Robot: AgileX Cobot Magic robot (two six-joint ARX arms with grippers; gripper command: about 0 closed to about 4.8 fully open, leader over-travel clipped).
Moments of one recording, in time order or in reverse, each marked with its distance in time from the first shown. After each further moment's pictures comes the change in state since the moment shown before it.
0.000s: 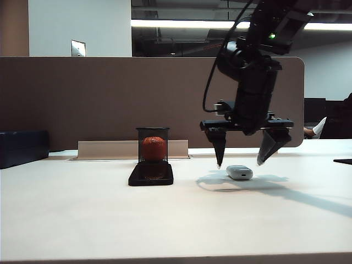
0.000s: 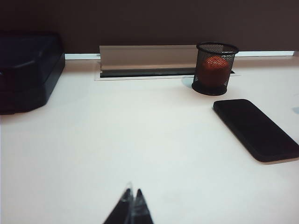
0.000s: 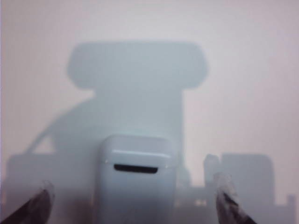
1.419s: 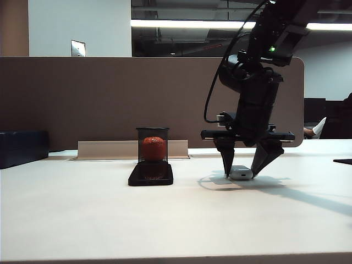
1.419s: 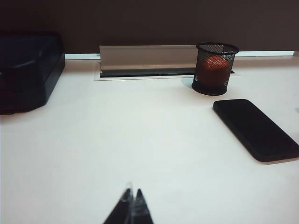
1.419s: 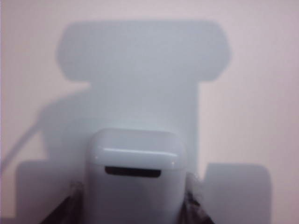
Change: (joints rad) left arm 0.000 0.000 0.000 0.000 0.000 0.000; right arm -0.005 0.050 0.006 -0.009 -0.047 0.031
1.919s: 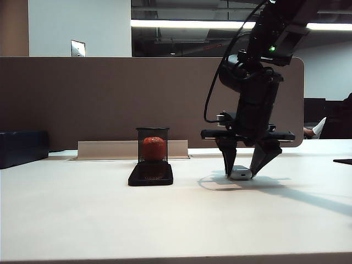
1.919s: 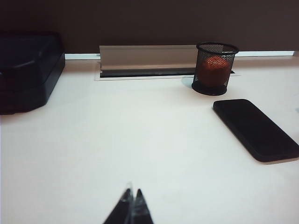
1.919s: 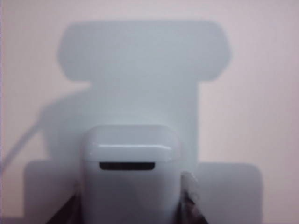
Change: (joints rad) left arm 0.000 0.000 0.000 0.000 0.000 0.000; right arm 0.000 0.000 0.000 -0.007 0.000 -0.001
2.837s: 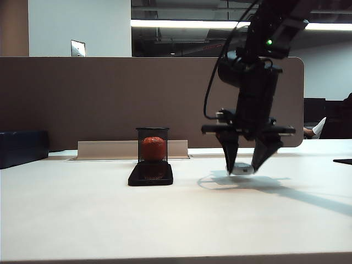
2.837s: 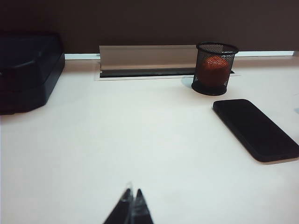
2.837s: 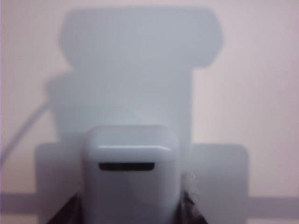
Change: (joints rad) left arm 0.000 0.000 0.000 0.000 0.000 0.000; right arm 0.000 -0.002 0.070 -0.114 -0.003 -0.024
